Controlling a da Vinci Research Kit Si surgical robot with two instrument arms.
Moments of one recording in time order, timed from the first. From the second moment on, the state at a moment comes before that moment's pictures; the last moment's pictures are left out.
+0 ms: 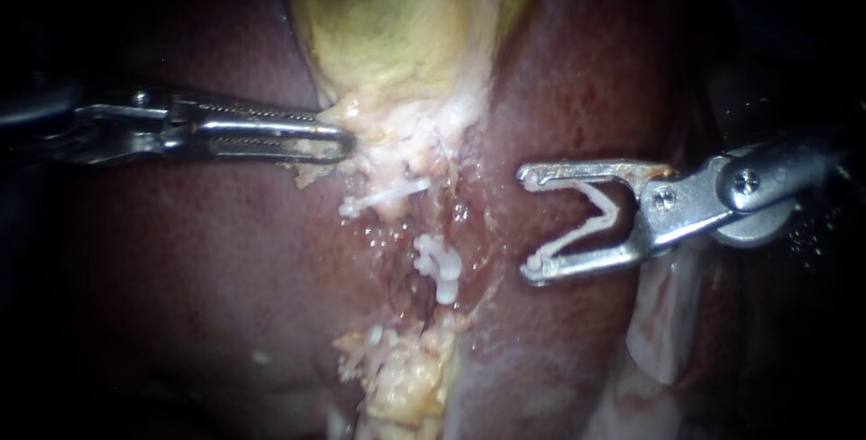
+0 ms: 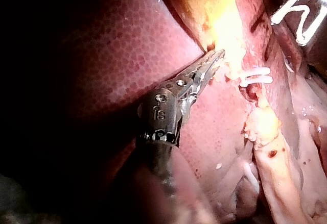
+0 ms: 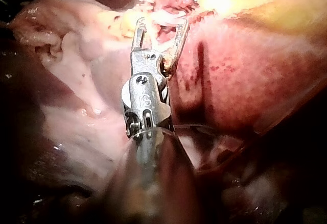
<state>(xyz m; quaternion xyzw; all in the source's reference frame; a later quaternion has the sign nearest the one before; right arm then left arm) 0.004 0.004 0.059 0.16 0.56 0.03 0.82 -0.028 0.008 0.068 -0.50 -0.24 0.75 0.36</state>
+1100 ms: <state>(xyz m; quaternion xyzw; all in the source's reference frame) 0.014 0.004 0.066 0.32 0.56 0.20 0.74 -0.021 0.010 0.058 -0.52 -0.22 0.73 0.38</state>
